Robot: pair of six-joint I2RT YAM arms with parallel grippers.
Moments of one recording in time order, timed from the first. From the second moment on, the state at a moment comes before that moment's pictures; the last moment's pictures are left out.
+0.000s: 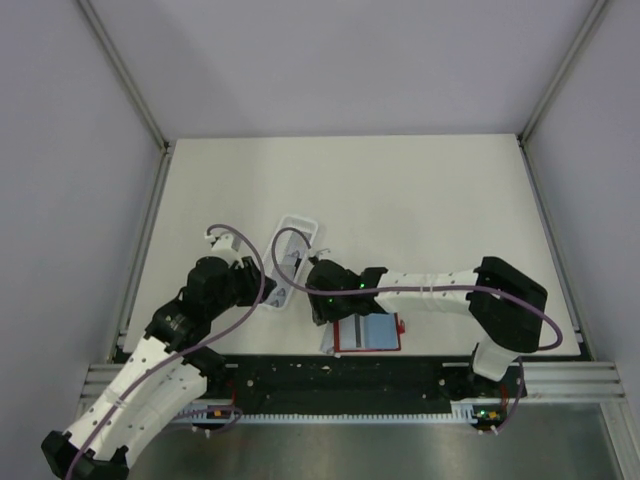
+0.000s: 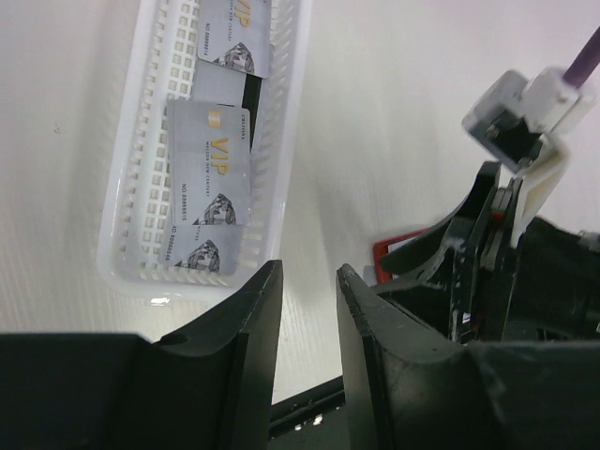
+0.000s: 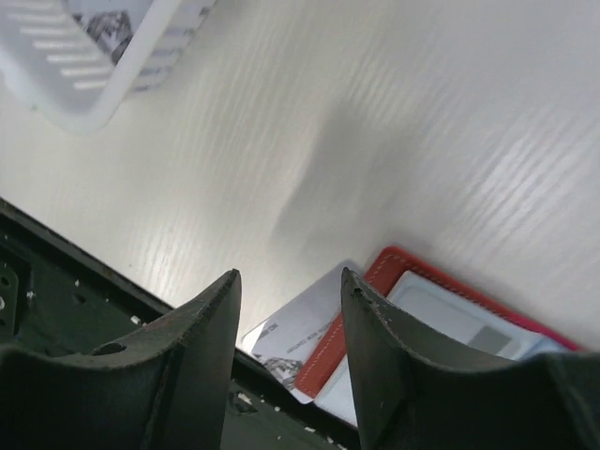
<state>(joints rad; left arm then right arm) -0.51 0.56 0.55 -0.53 0.04 -0.60 1.18 1.69 1.03 -0.35 0.11 0.74</state>
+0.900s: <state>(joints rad) -0.51 0.55 0.54 -0.55 0.03 -0.60 1.10 1.68 0.96 -0.23 0.02 0.65</state>
